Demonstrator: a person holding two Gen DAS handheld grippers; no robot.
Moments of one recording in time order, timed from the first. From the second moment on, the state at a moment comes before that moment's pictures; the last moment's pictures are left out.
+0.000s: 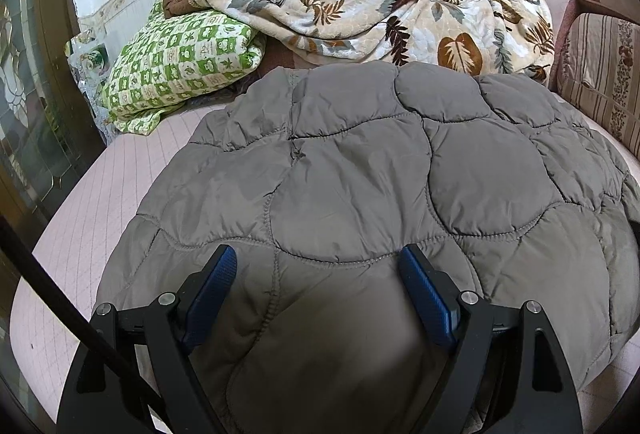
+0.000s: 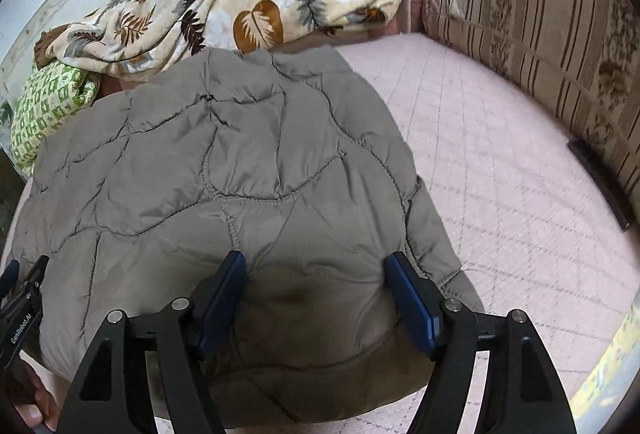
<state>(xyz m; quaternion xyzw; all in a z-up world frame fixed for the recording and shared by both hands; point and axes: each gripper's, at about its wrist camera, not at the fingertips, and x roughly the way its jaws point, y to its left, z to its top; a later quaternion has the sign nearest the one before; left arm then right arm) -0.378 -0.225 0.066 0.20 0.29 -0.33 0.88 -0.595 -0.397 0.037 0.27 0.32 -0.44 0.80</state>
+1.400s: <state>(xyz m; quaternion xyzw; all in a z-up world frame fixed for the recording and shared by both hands) -0.365 -0.158 0.061 0.18 0.34 -0.30 0.88 -0.530 -0.331 0.033 0.16 0.35 -0.33 0.86</state>
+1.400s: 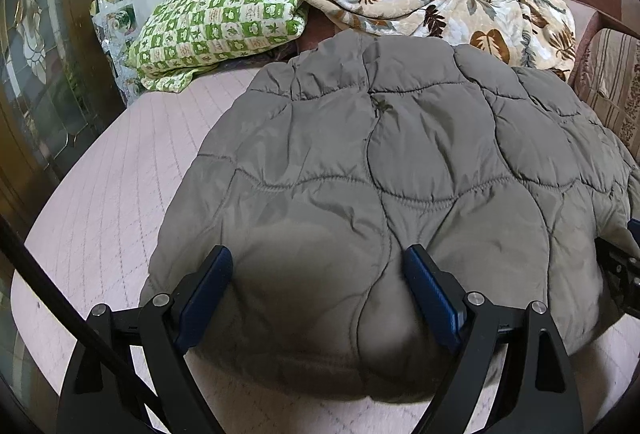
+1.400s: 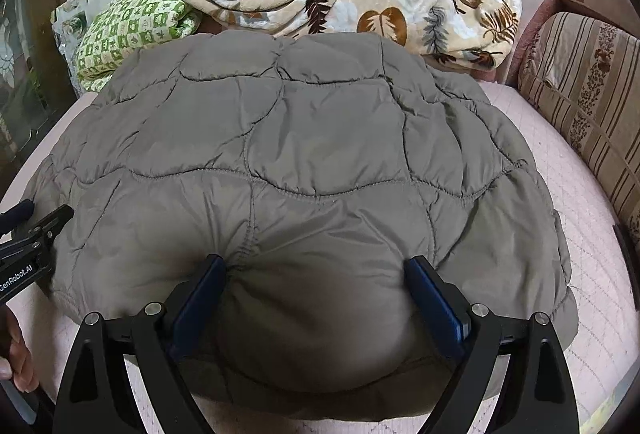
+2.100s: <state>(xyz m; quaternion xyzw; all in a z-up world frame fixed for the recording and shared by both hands) -0.388 -0.143 0.052 0.15 0.32 -0.28 0.89 -0.542 -0.314 0.025 0.15 0.34 -0.34 0.86</state>
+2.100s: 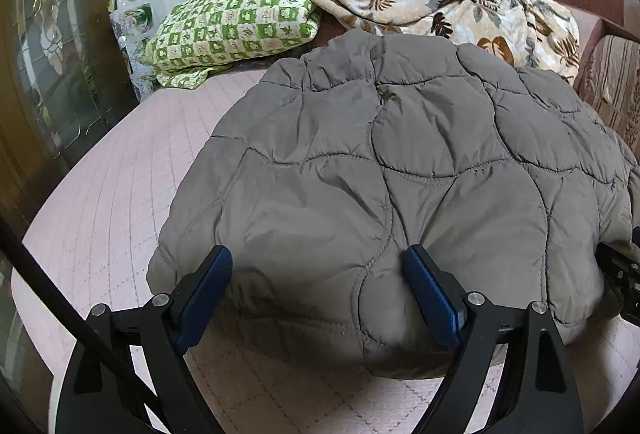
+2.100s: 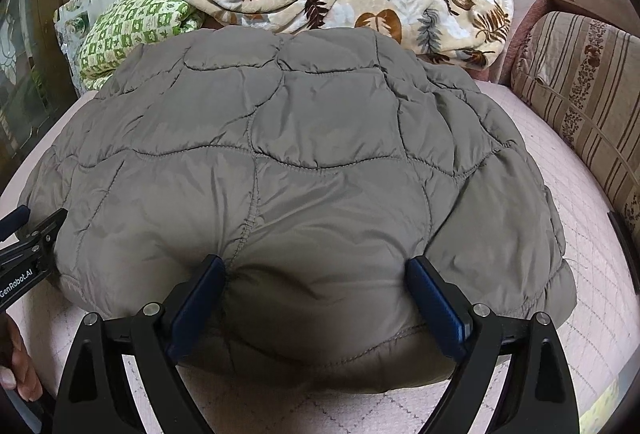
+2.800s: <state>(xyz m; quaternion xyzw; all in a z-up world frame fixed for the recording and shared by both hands) -0.372 -0.101 0.073 0.09 0.31 -0.27 0.91 -0.575 -0.282 0.075 0.10 0.24 -0.35 0.90</state>
